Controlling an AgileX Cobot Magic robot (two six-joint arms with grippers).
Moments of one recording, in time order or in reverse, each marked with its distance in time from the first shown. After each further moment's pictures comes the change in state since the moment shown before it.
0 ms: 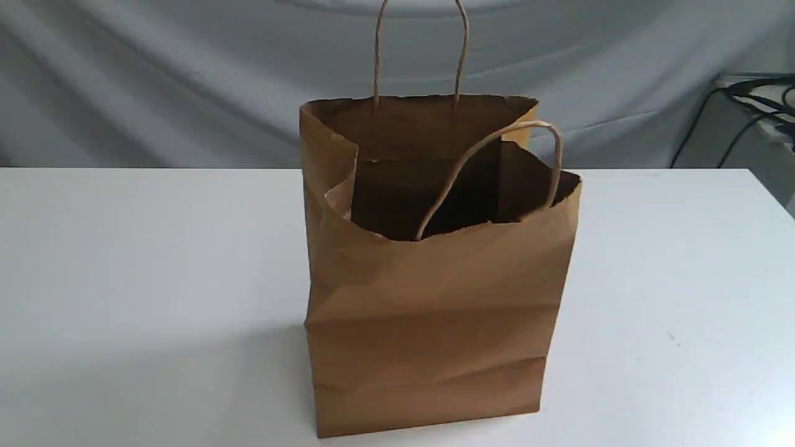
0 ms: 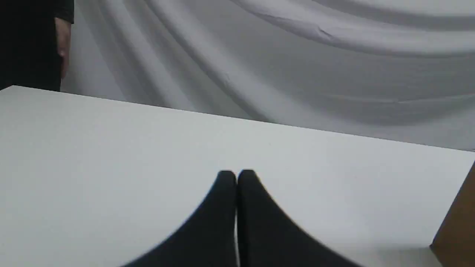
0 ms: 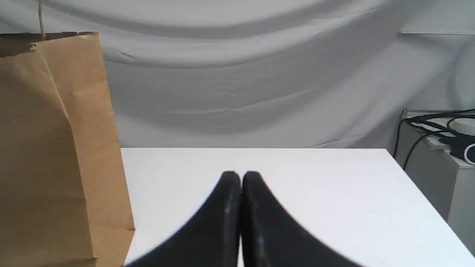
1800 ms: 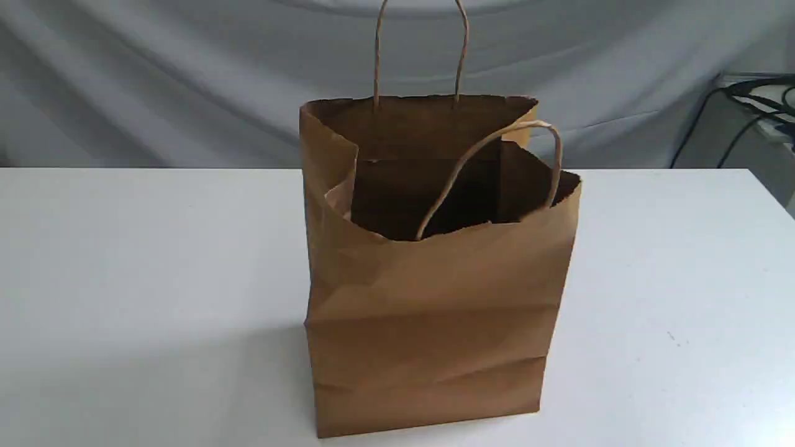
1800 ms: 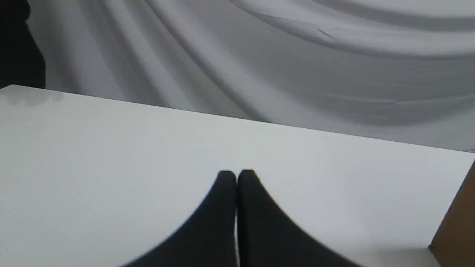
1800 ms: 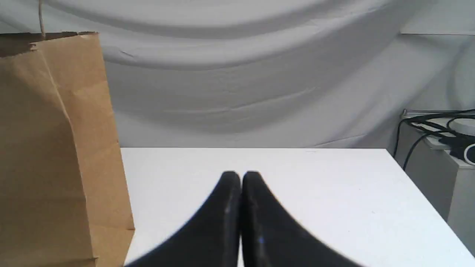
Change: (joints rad) left arm 0.000 0.000 0.000 -0.002 0.000 0.000; right arm 0.000 0.000 0.000 0.000 0.000 0.000
